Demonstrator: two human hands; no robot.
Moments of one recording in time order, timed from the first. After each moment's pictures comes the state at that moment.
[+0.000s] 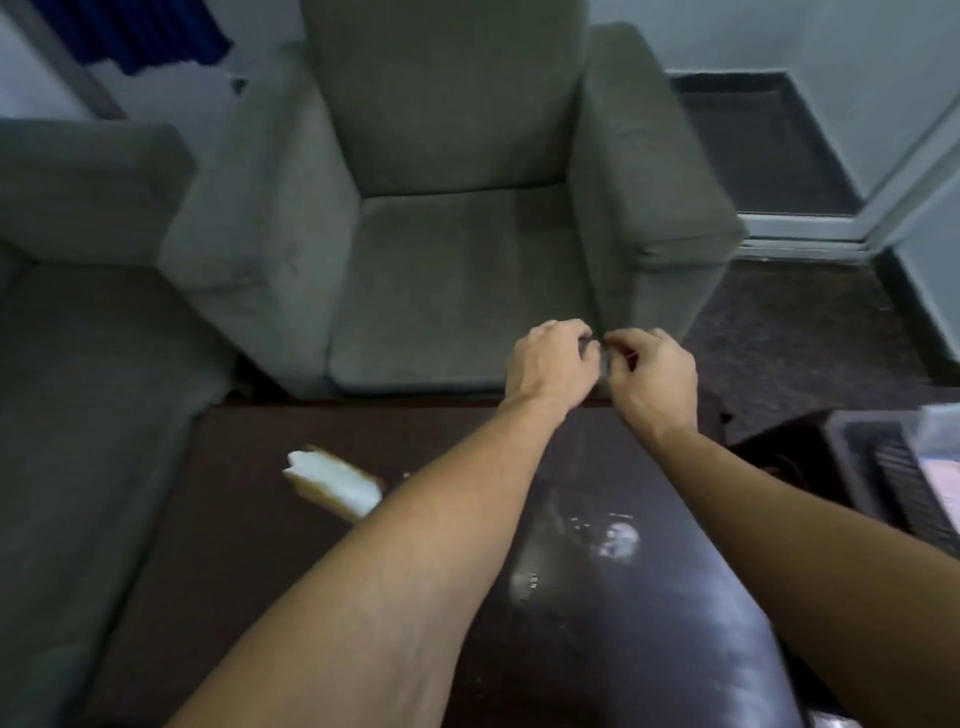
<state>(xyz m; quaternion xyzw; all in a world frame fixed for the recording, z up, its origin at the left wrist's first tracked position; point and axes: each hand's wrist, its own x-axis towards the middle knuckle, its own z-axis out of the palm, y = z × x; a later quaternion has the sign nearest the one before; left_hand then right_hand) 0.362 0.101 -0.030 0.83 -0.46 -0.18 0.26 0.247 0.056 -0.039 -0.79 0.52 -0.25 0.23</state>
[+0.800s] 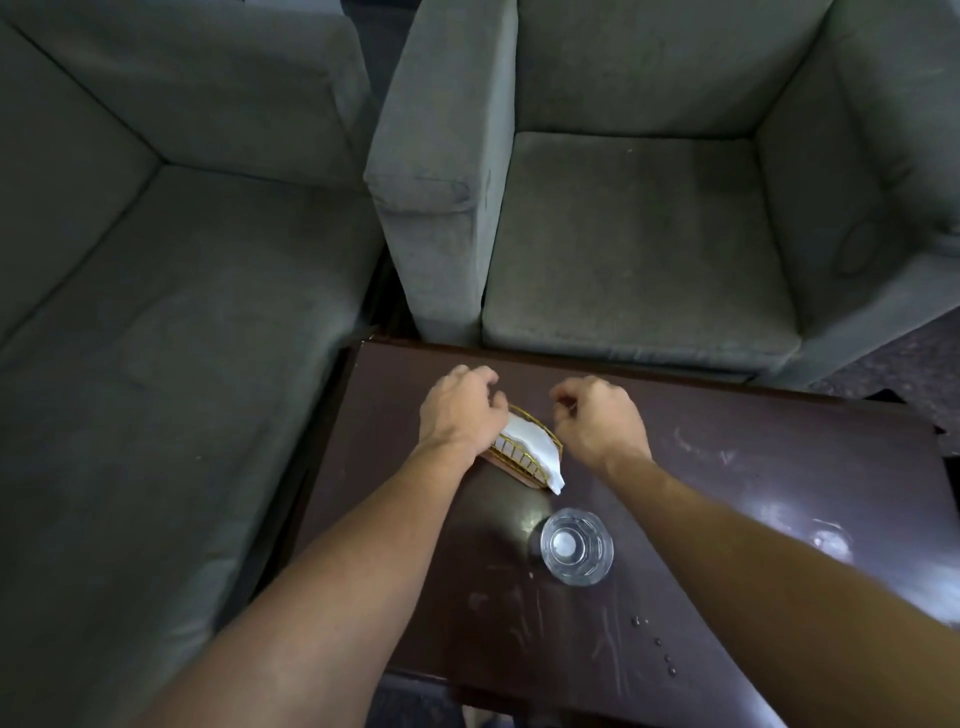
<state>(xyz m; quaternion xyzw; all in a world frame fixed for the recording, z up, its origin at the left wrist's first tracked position) 0.616 0.364 -0.115 0.90 -0.32 -0.23 0.17 0.481 0.260 -0.113 -0.85 0.44 -0.01 0.30</state>
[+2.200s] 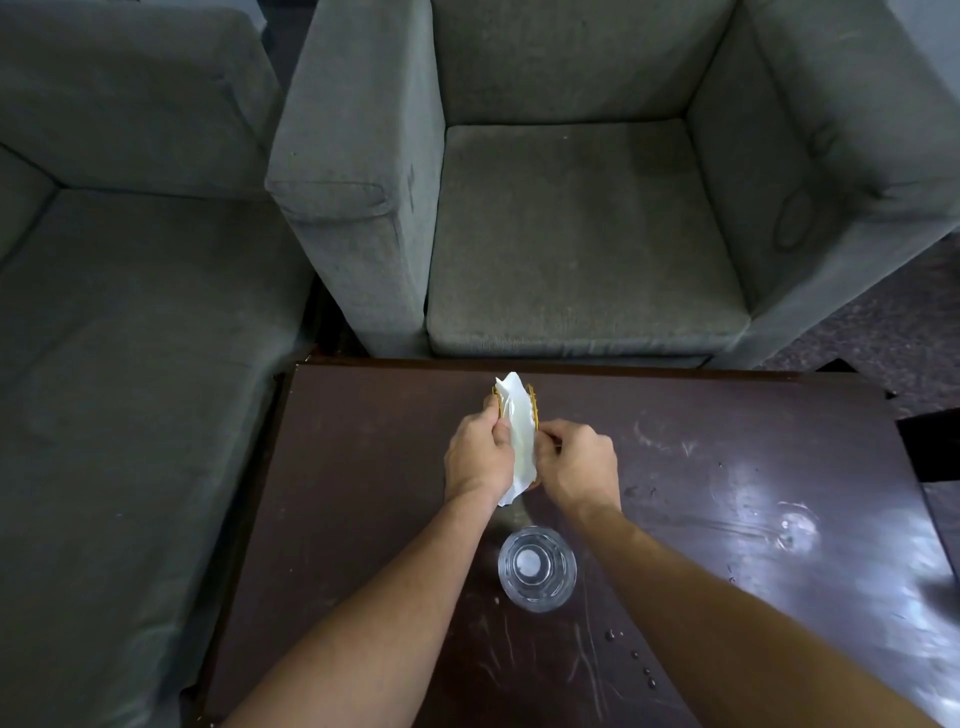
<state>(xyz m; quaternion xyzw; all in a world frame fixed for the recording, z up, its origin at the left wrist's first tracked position) 0.549 0.322 -0.181 0.87 -0.26 -0.32 0.27 0.442 0.263 -0.157 -0.73 0.55 -0.07 0.40</state>
